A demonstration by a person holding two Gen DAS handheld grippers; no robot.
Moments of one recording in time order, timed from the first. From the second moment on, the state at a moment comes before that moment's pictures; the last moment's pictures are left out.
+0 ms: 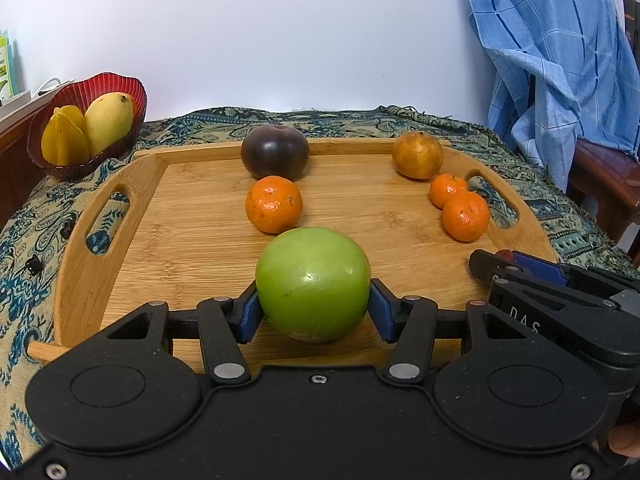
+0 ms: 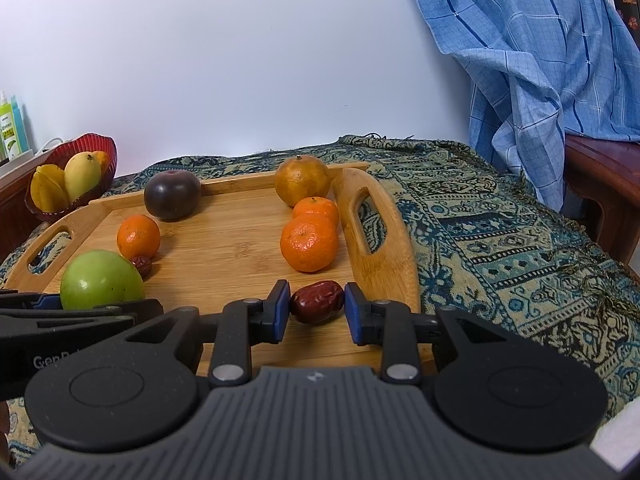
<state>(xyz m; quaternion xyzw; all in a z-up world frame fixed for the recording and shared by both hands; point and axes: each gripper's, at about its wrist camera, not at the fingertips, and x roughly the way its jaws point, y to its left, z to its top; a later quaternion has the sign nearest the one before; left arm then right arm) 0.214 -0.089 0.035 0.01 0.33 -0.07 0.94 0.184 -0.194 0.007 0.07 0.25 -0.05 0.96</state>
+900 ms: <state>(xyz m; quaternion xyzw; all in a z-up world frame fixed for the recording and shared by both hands) 0.177 -0.073 0.048 0.04 0.31 -0.06 0.95 0.153 -0.191 0.015 0.07 0.23 -0.03 0.97</state>
